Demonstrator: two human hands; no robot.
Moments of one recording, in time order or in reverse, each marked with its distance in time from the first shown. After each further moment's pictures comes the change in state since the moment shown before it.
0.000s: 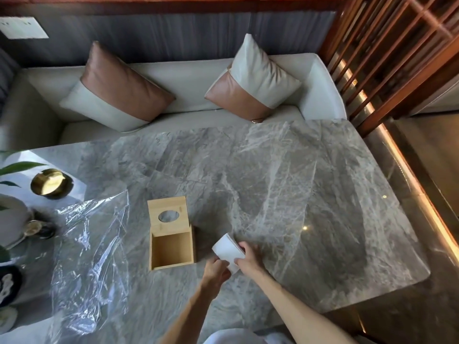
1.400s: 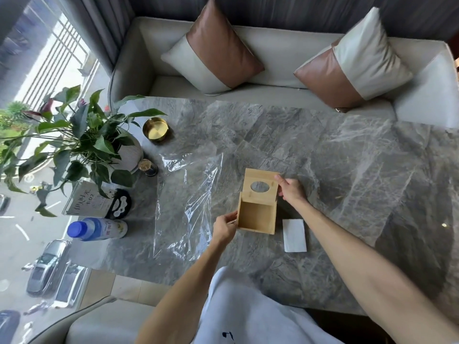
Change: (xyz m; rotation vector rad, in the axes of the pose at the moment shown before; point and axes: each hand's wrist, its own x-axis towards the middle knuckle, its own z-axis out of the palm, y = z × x) left_hand -0.049 0.069 -0.179 0.303 0.310 0.139; right_hand 0.018 -0.199 0.030 0.101 0.058 -0.143
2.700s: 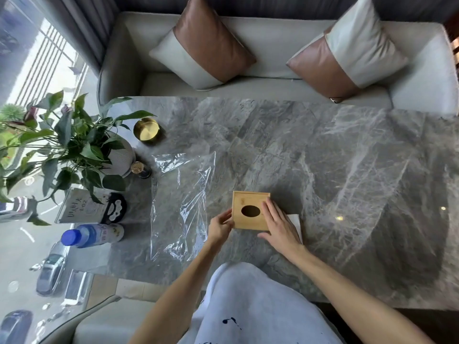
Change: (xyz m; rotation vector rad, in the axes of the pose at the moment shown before) left_hand -0.006 0.001 0.003 -0.122 -0.029 0.082; right_hand -0.065 0.101 0.029 -0.862 -0.139 -0.571
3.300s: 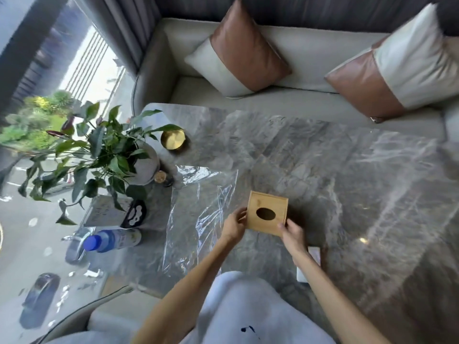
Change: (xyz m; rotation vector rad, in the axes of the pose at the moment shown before) left_hand 0.054 0.053 -0.009 0.202 0.074 0.012; right_hand 0.074 -0.010 -0.016 1.117 0.065 0.568
